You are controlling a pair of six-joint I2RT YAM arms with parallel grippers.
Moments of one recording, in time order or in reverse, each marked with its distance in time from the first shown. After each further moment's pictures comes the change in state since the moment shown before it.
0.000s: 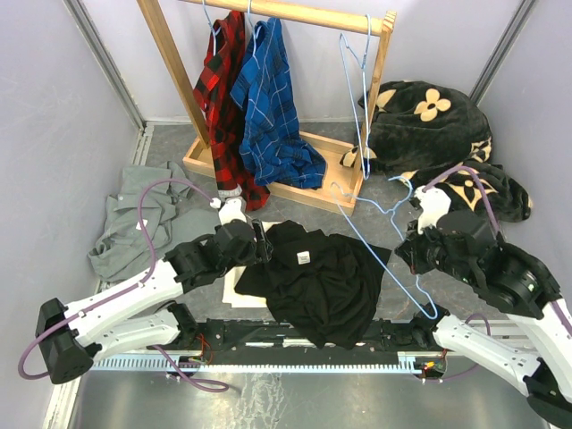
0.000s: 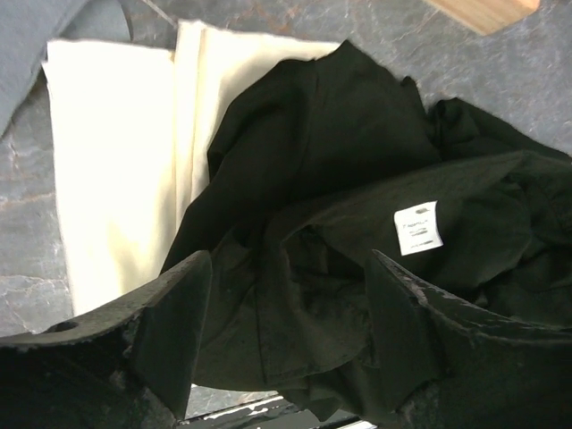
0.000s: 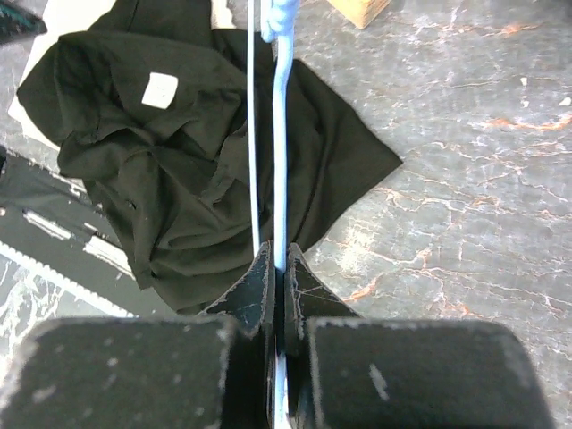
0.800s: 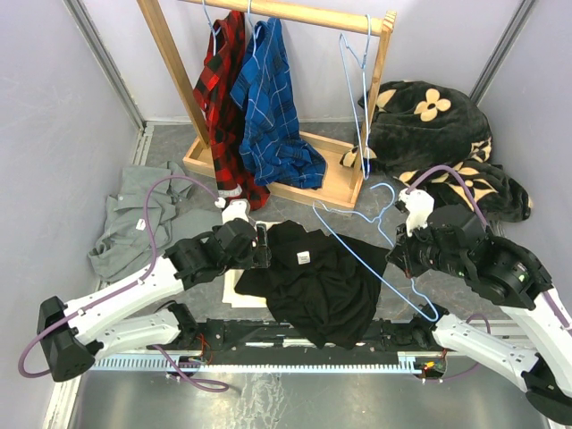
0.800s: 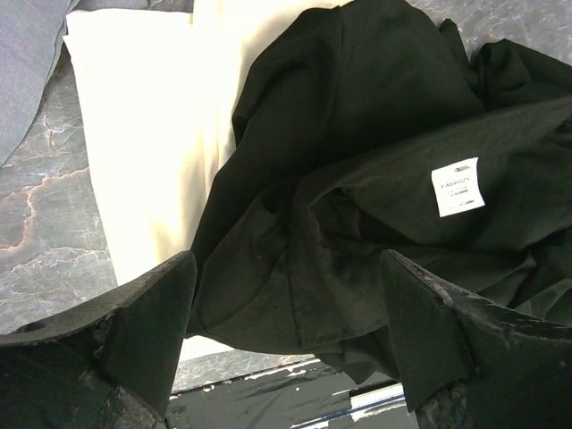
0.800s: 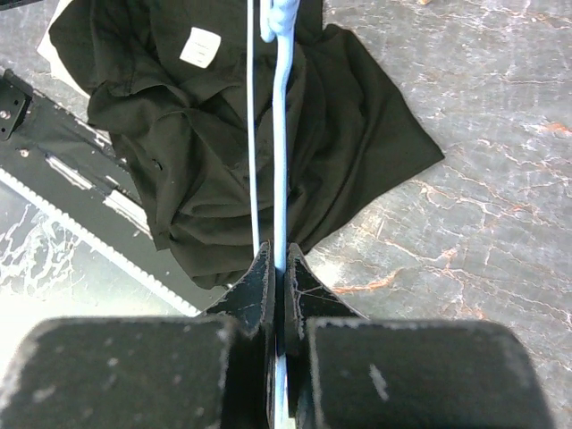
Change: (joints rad) left arm 0.000 0.024 0.036 -0.129 0.041 0.053; right arm 0.000 0.039 0.014 -0.024 -0.128 -0.056
